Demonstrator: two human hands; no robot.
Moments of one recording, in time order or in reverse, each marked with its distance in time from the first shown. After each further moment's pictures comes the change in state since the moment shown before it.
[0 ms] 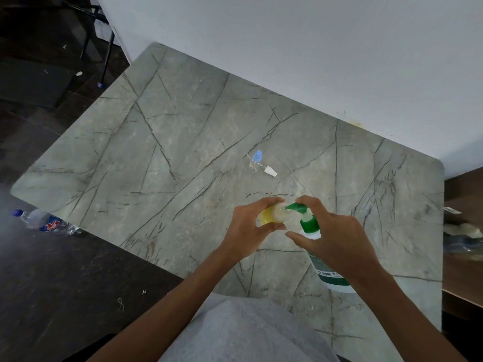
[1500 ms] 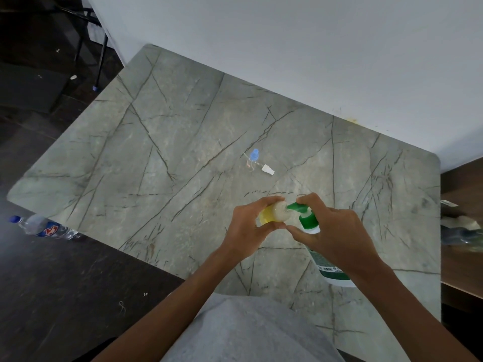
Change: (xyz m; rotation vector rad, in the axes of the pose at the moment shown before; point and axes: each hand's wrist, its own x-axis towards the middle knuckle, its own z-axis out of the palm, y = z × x) left_hand -0.002 0.008 0.000 -0.007 -0.001 0.030; right_hand 0.002 0.000 -0.003 0.004 0.034 -0.019
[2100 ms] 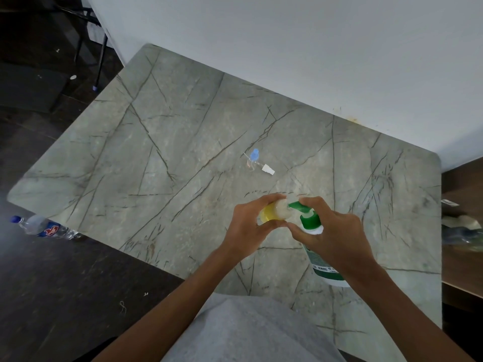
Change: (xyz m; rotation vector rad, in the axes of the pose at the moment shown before) left_hand 0.003 0.003 -0.001 -0.041 0.018 0.010; right_hand -0.006 -0.004 0.005 0.036 0.109 0.030
